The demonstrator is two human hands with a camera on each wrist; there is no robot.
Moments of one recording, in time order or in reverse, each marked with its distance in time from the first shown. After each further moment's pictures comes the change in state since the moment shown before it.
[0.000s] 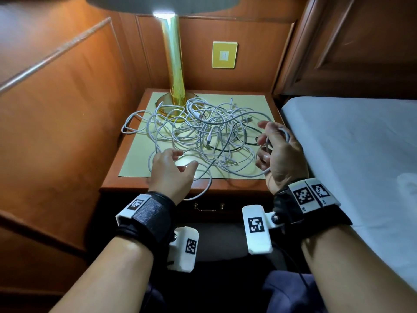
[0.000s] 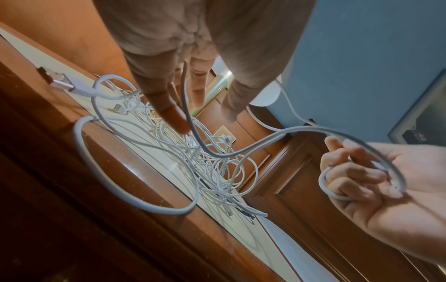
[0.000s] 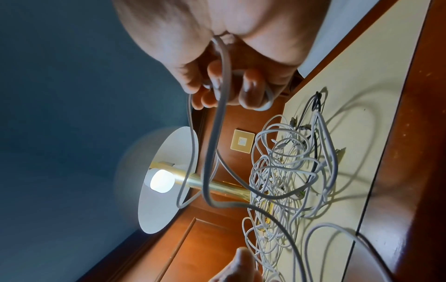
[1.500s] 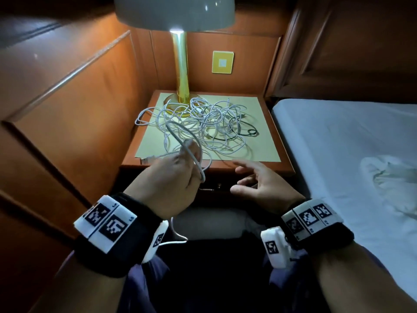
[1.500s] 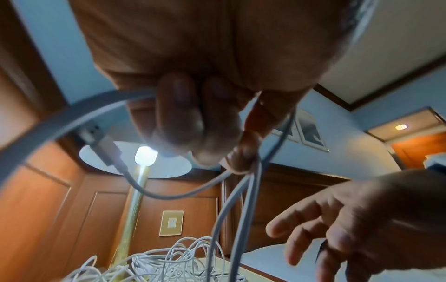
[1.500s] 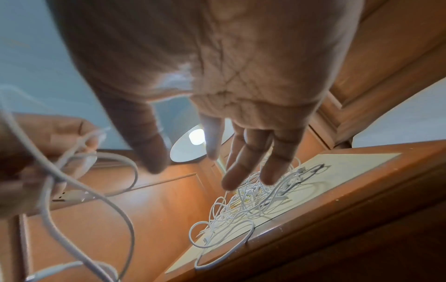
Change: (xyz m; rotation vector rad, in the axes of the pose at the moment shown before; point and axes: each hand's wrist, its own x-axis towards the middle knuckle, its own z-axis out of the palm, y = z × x) left_hand -0.124 0.057 -0.100 0.236 -0.305 0.705; right_hand -0.118 -0.012 -0.048 -0.815 -0.579 -0.019
